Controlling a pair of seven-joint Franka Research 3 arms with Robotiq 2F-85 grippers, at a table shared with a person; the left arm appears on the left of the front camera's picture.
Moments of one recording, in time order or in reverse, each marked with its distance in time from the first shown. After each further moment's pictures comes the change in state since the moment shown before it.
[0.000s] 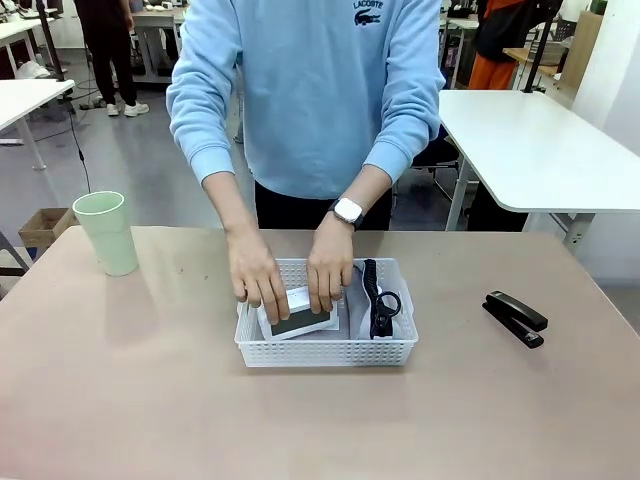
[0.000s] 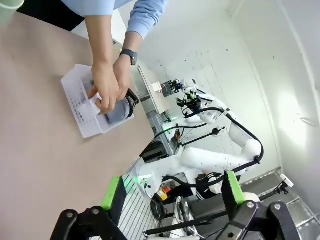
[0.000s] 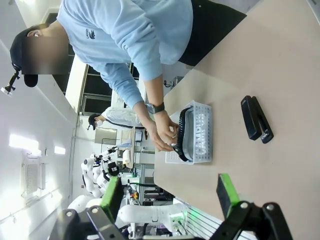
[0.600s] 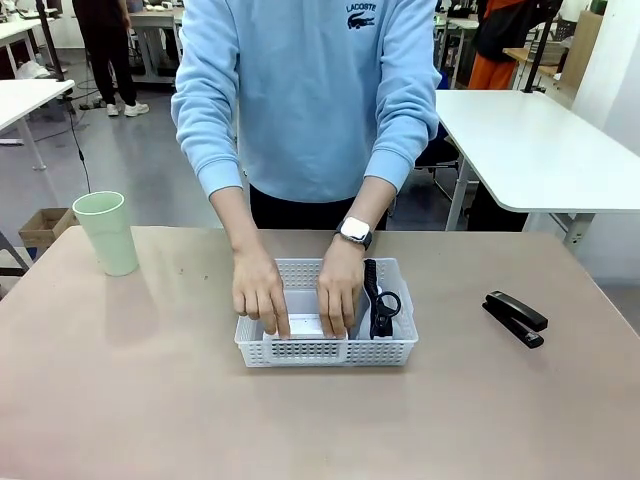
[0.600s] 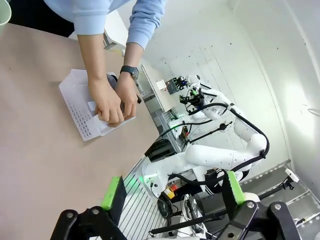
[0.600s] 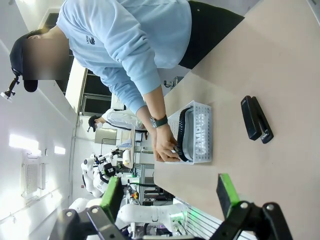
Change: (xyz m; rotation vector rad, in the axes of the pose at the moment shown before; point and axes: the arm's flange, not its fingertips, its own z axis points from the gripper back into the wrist) left arm 0.002 -0.024 -0.003 0.026 0.014 -0.059; right arm 0.000 0.000 0.000 0.000 0.000 0.000
